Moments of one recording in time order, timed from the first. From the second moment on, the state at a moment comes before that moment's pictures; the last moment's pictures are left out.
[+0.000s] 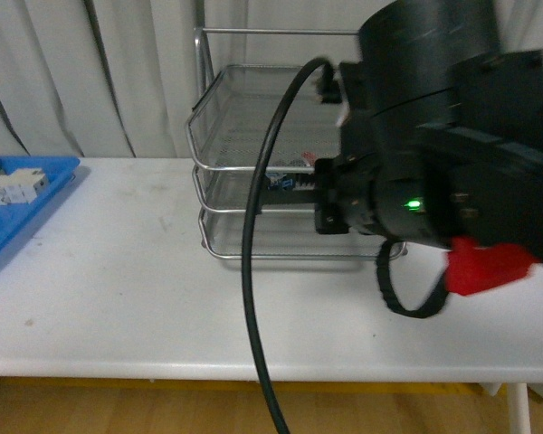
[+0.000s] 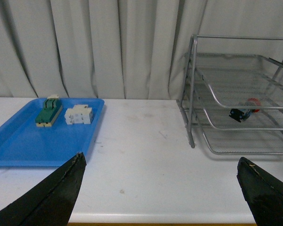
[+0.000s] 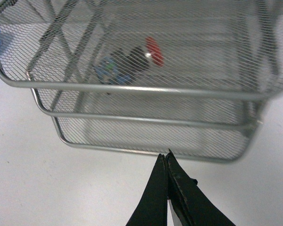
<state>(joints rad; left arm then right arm) 0.00 0.01 0.01 0.00 0.00 0.00 0.47 1.91 0.99 0.43 0.19 0.23</state>
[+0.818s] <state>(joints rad) 0.00 0.01 0.01 0.00 0.00 0.00 0.17 1.18 0.13 1.05 0.18 0.01</state>
